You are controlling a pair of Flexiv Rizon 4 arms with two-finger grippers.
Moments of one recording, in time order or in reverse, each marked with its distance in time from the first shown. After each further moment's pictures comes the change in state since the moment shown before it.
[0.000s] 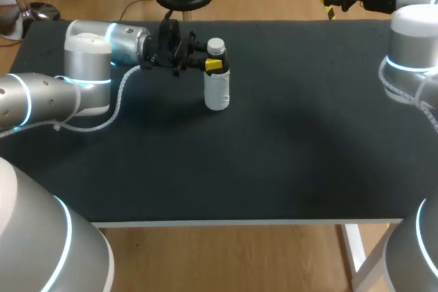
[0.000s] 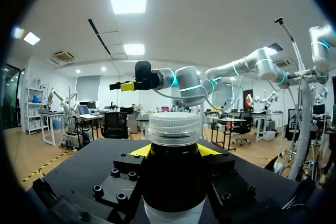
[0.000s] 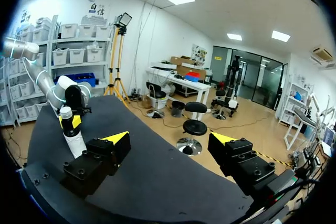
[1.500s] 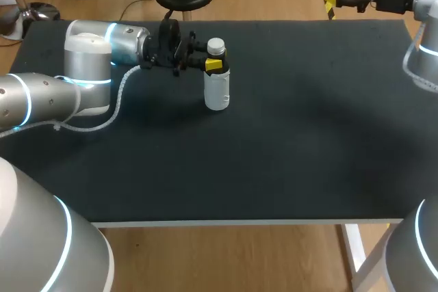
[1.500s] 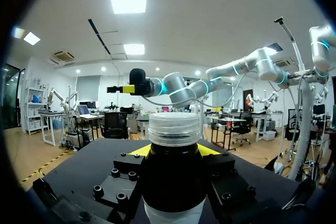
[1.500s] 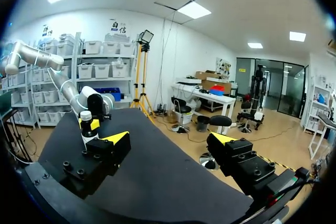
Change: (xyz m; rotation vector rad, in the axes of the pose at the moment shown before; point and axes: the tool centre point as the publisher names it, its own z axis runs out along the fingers) left arm 0.000 0.000 0.000 0.000 0.000 0.000; right arm -0.009 -0.006 -0.002 -0.134 0.232 0.016
